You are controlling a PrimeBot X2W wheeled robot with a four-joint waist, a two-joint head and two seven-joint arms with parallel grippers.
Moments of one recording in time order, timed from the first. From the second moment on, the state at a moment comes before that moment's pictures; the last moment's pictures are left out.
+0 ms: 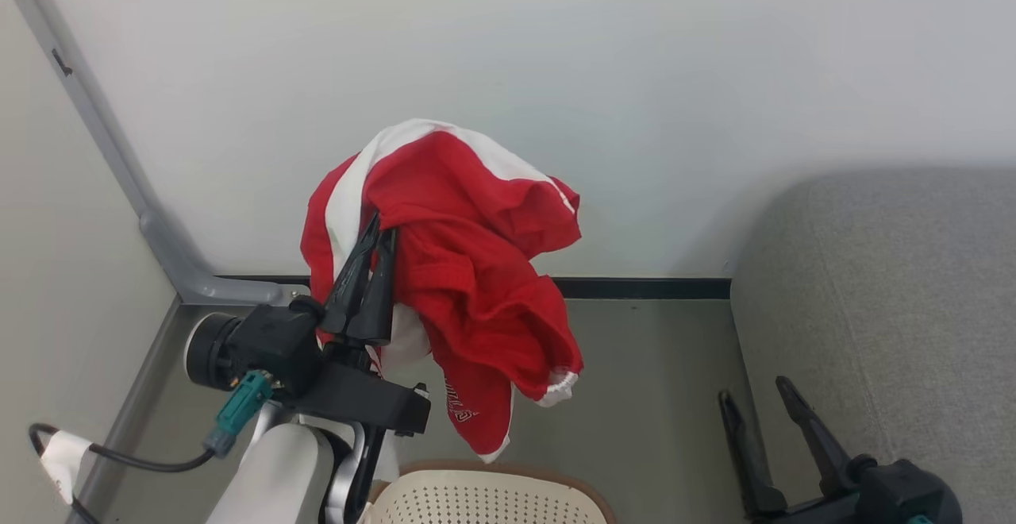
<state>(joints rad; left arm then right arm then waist) -0.44 0.10 -0.35 0.24 -0.37 0.02 -0.25 -0.07 -0.17 0.27 0.13 0.26 0.04 -0.26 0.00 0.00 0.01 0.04</state>
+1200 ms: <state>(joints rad) -0.41 0.10 -0.50 -0.16 -0.35 0.02 -0.06 -0.20 -0.13 0.56 0.04 0.27 0.12 -0.22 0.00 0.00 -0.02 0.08</state>
